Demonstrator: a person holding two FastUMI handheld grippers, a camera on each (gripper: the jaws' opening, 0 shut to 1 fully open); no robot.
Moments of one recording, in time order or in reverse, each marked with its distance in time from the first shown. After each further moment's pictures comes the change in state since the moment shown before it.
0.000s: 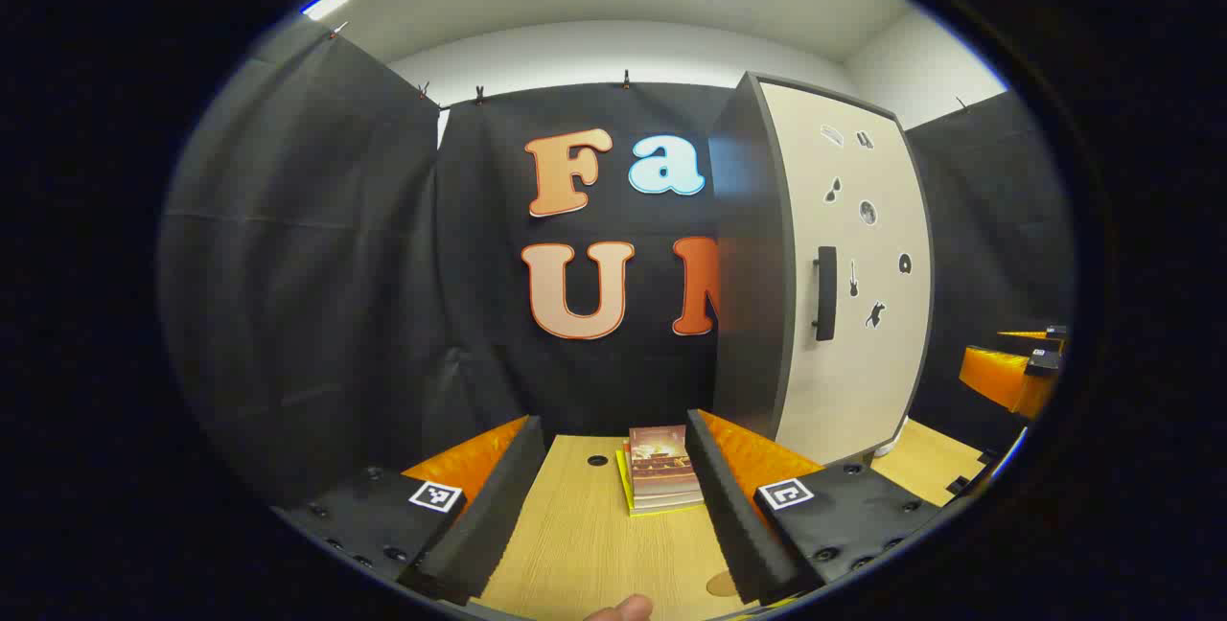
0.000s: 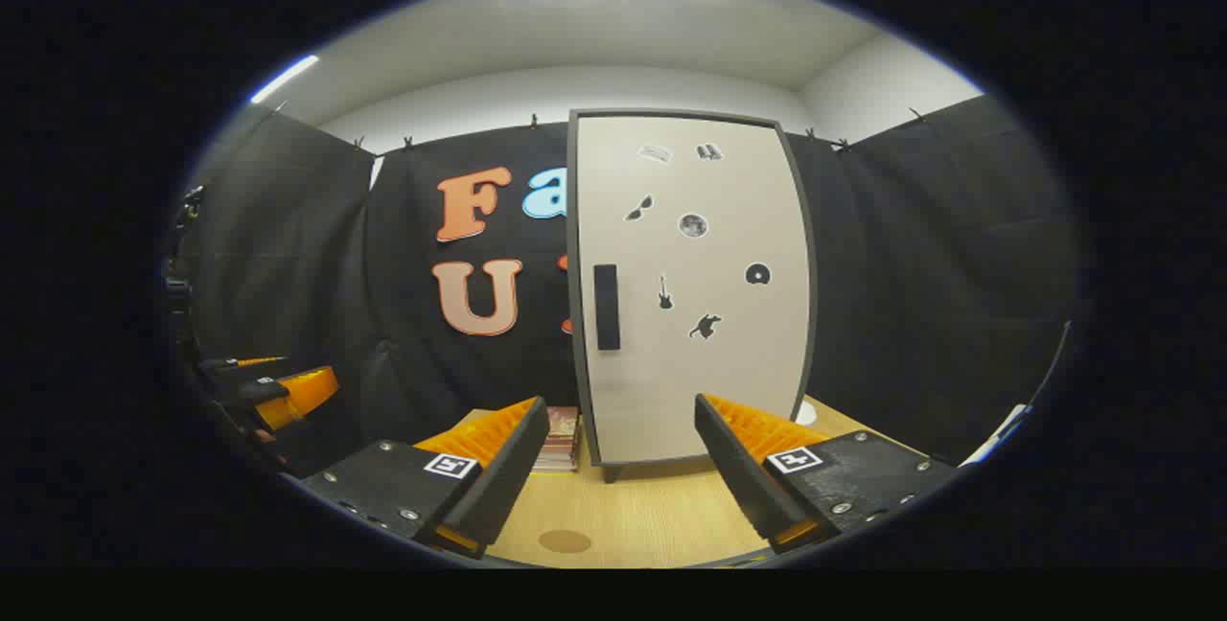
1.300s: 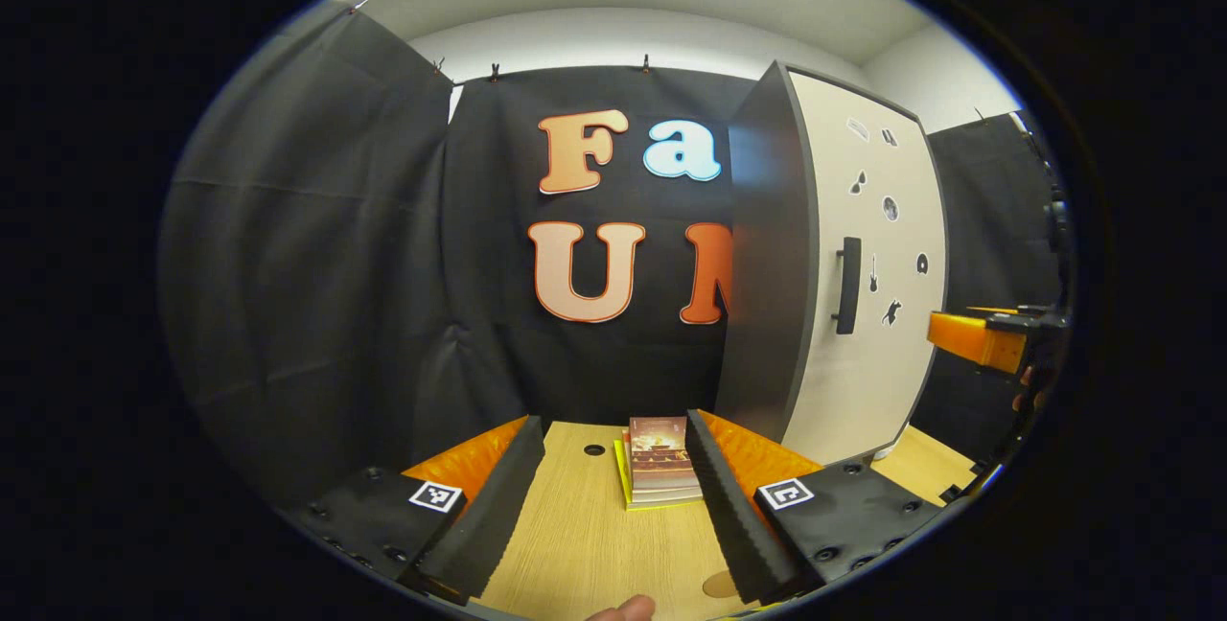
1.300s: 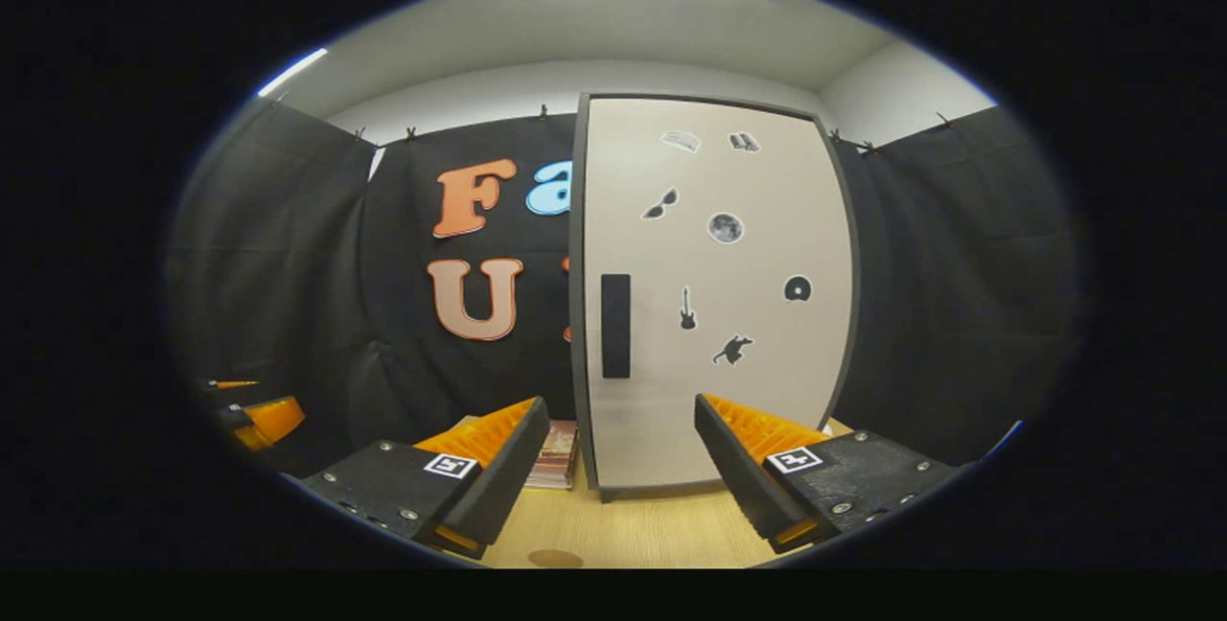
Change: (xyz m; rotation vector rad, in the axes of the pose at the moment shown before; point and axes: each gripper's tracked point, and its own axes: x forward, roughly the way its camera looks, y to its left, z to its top) left arm 0.025 0.018 -0.030 -0.088 0.050 -0.005; right arm 0.114 0.013 0.028 -0.038 -0.018 0.036
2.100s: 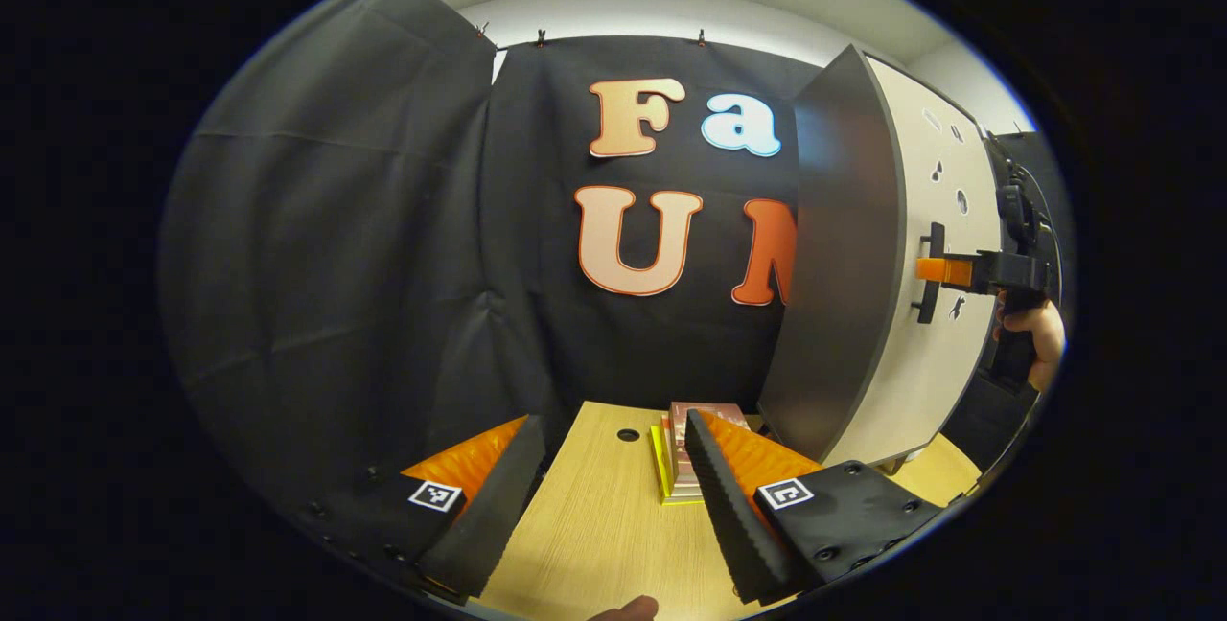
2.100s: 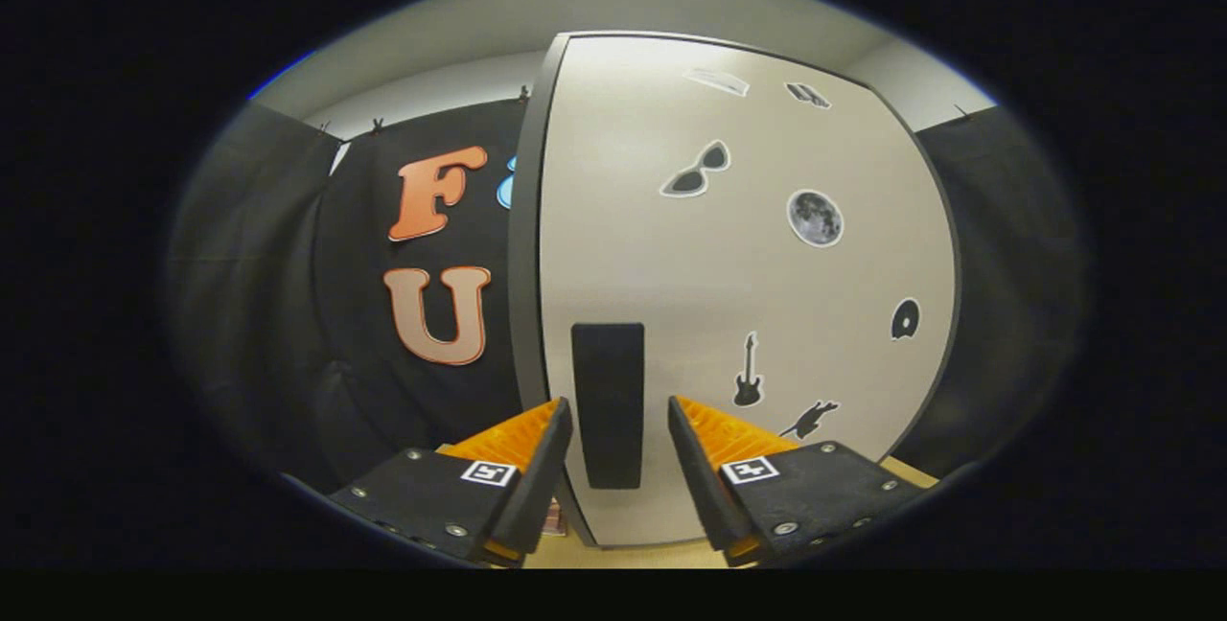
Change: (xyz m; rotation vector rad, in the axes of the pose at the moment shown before) left arm 0.045 0.074 -0.028 -0.021 0.076 0.110; right arm 0.161 -0.005 0.017 0.042 0.015 -0.043
